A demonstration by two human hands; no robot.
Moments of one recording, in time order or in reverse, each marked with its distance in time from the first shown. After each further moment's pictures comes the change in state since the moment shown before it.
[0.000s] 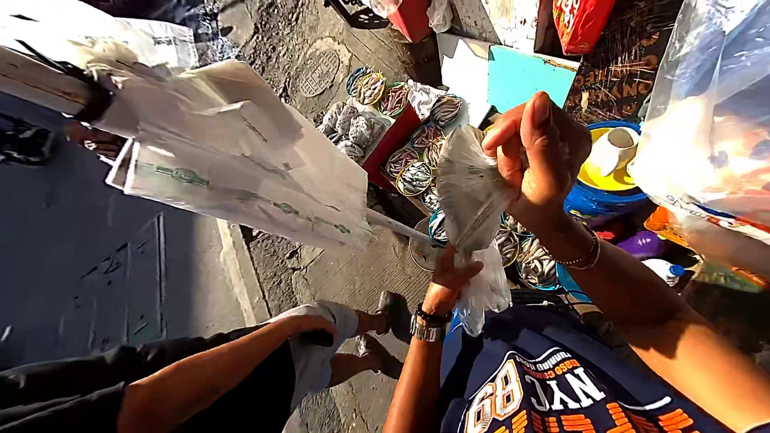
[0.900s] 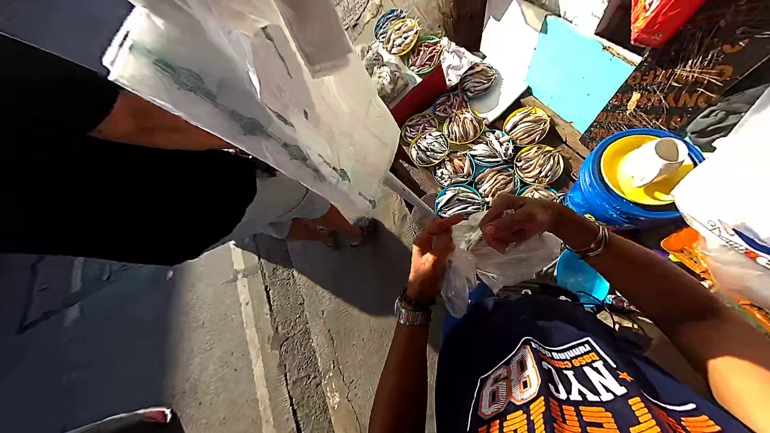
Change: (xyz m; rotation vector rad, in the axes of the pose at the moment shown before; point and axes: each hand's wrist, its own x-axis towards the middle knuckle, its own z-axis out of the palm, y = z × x) left_hand -0.004 -0.029 -0.050 -0.084 0.117 0.226; right_hand -0.062 0.079 -0.049 0.495 -1.143 1.091
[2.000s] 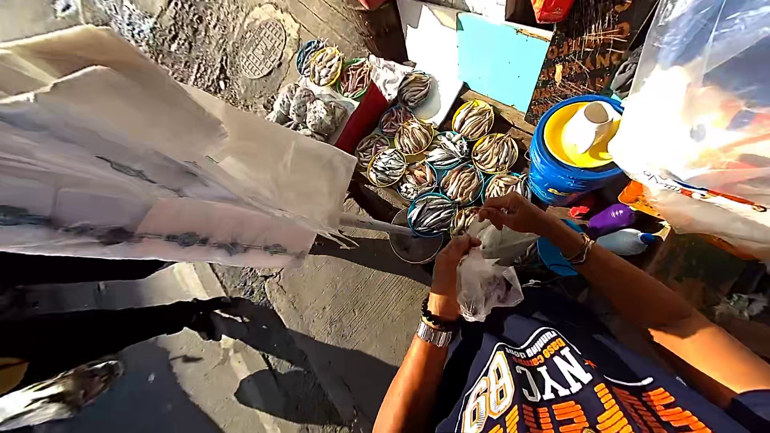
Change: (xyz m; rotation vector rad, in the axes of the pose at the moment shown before) left_hand 0.008 0.020 0.089 -0.352 -0.093 -0.595; right_hand -0.095 0.080 -0.017 -0.687 0.842 -0.125
